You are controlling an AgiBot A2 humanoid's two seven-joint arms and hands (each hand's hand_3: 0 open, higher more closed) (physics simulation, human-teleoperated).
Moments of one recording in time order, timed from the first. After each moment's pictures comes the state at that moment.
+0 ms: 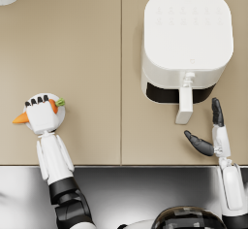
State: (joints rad) left arm 0.64 1.22 -0.18 -0.88 3.13 -0.06 -0.05; right arm 0.20 -1.38 0.14 1.73 1.42 0.00 0.00
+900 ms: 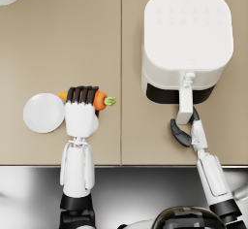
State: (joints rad) left arm 0.52 1.27 0.03 -1.69 2.63 -0.01 0.00; right arm 0.33 -1.47 0.32 1.29 1.43 -0.11 0.00
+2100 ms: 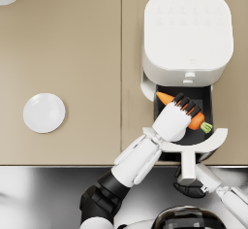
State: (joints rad) left arm 0.77 1.55 0.72 -1.42 2.63 -0.01 0.00; right arm 0.15 -0.75 0.76 1.89 1.43 0.00 0.00
